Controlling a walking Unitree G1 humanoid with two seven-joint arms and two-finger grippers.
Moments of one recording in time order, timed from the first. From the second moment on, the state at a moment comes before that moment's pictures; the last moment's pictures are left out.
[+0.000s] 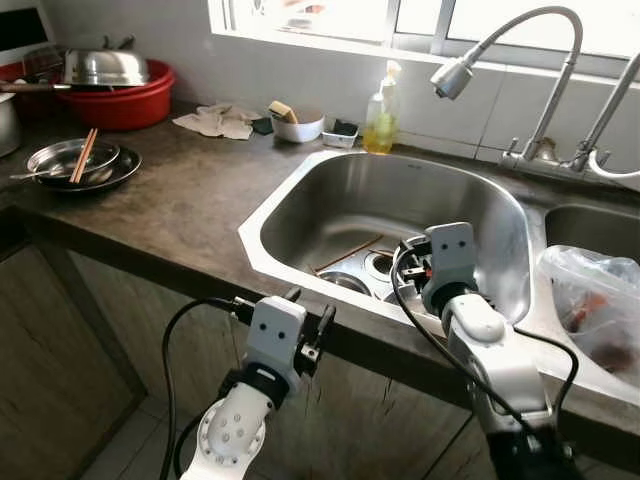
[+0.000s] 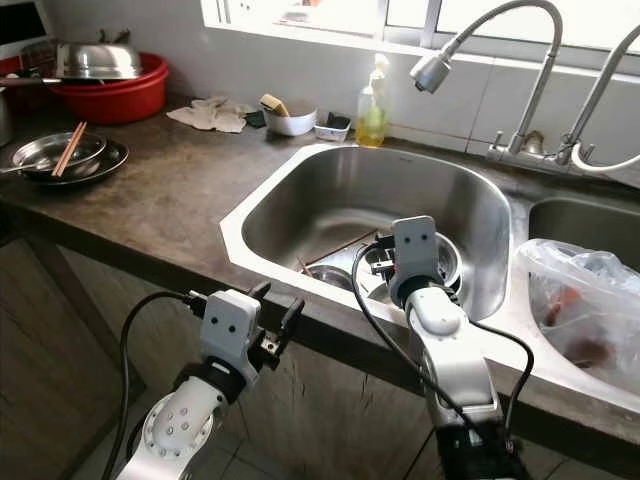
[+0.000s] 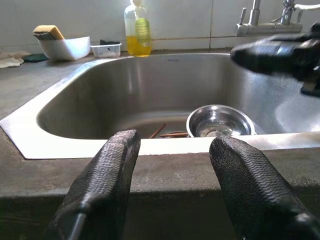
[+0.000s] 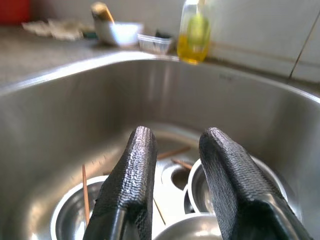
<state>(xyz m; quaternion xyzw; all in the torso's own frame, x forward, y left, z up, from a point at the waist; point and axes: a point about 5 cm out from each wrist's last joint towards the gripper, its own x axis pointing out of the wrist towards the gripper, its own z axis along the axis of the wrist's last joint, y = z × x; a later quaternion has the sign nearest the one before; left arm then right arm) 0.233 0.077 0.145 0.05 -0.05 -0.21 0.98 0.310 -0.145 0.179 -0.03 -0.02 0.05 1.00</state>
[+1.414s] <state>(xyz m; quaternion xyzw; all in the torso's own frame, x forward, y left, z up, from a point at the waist) 0.232 0.076 0.138 0.05 -0.04 -0.22 0.97 0.232 -0.143 0.173 0.04 -0.06 0.09 0.99</state>
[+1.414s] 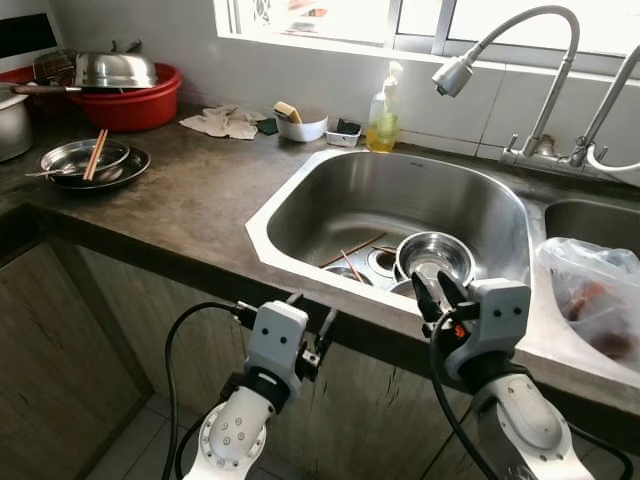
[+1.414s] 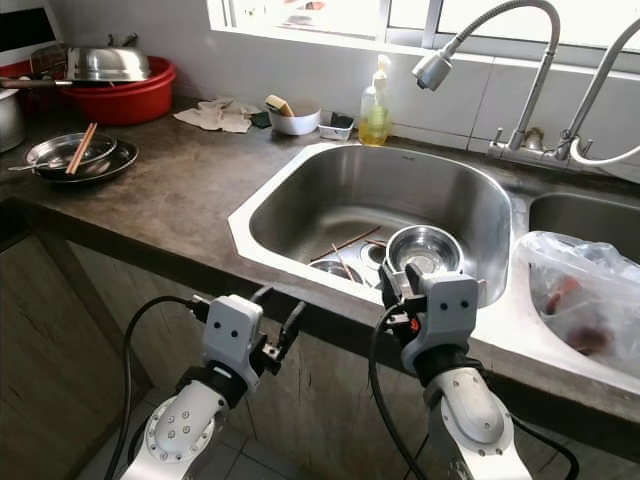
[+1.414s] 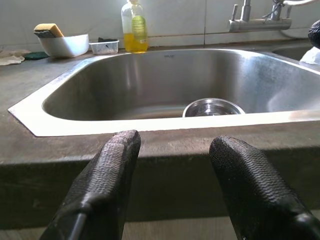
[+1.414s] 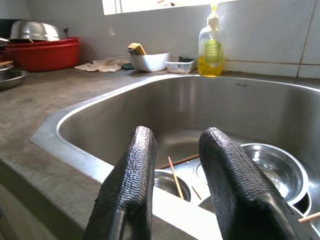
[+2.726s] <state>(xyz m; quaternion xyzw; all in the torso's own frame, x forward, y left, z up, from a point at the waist) 0.231 0.071 0.138 0.05 -0.04 -0.22 0.97 0.235 -0.146 0.170 0.03 -0.06 0.08 0.99</state>
